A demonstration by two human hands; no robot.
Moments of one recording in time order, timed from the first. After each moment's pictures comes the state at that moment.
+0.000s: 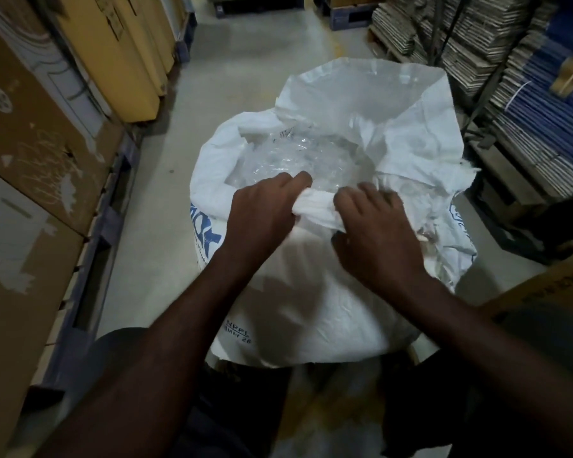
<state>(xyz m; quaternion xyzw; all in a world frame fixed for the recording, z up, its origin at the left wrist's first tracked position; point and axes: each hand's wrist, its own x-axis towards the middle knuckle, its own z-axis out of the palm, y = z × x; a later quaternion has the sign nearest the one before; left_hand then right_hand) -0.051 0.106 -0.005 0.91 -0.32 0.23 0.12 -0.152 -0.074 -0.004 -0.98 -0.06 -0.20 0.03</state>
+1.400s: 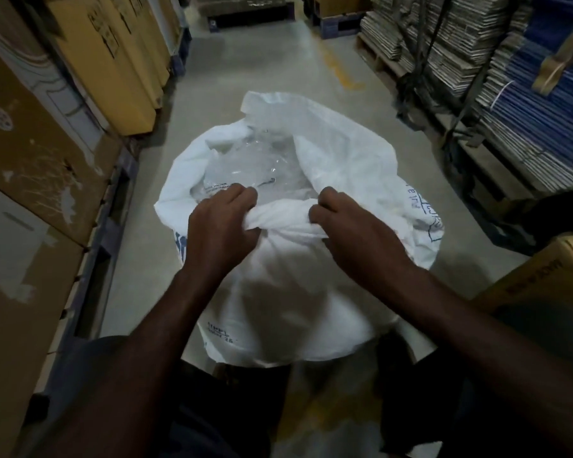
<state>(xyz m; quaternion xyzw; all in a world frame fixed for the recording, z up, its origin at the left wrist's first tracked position) -0.066 0.149 -0.008 0.91 -0.30 0.24 0.15 -0.166 -0.078 0.012 -0.97 -0.12 -0.16 0.10</state>
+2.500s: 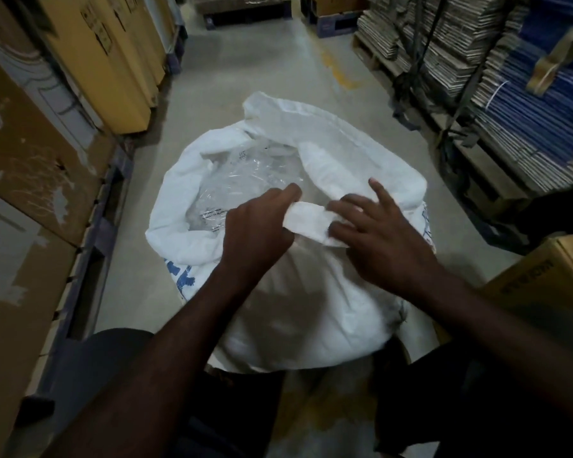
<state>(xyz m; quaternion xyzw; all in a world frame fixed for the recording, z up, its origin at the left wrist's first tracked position) -0.086 0.083 -0.008 0.92 -0.29 0.21 0.15 -0.171 -0.143 -0.021 -0.94 -0.24 -0.24 0.00</state>
